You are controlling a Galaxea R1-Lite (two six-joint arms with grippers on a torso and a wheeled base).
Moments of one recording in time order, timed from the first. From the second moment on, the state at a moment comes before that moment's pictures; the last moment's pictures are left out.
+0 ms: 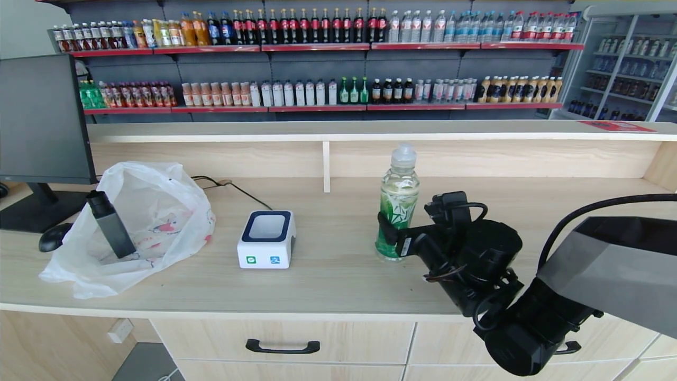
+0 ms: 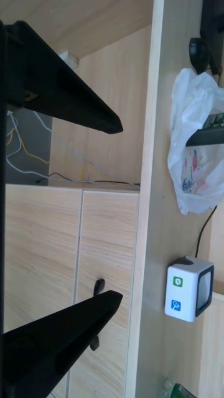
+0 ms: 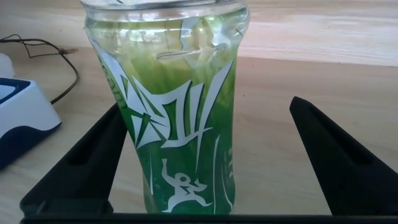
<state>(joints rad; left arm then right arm) 0.00 0.00 0.00 0.01 0.00 0.01 0.56 2.19 -0.73 -1.57 -0.28 0.00</state>
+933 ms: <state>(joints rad) 0.00 0.00 0.00 0.01 0.00 0.01 0.56 2.26 -0.86 -1.57 -0.29 0.00</state>
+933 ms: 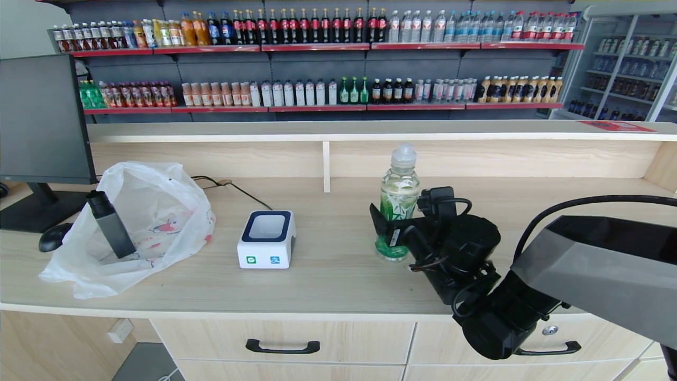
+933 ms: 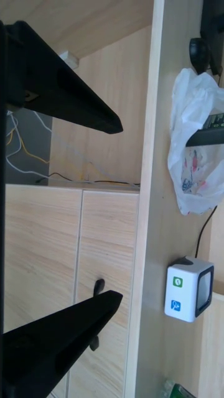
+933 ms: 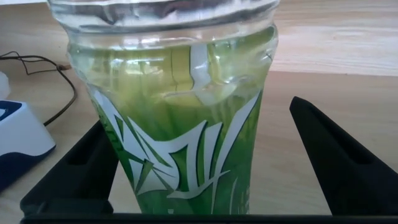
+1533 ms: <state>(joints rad) 0.00 0.00 0.00 0.01 0.00 0.01 0.56 2.28 -0.87 -1.57 -0.29 0.02</state>
